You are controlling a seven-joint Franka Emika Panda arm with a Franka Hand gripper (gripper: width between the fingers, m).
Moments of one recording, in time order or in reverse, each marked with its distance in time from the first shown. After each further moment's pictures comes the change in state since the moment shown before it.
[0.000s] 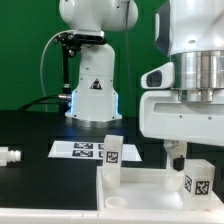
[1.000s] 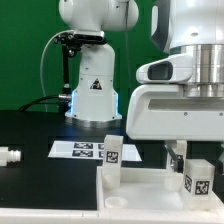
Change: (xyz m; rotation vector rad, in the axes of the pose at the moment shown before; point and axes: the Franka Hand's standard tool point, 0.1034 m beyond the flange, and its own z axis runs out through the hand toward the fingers) arm 0.015 -0.006 -0.006 -0.019 0.016 -0.630
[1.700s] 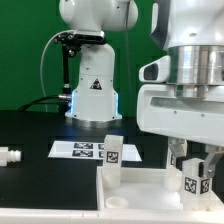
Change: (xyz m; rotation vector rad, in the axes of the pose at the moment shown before) arm -0.002 0.008 0.001 -0.030 -0.029 0.918
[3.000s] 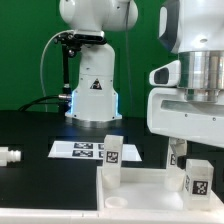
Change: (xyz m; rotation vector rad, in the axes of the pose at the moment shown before) arm -0.022 -0.002 0.004 -0.011 -0.009 -0.178
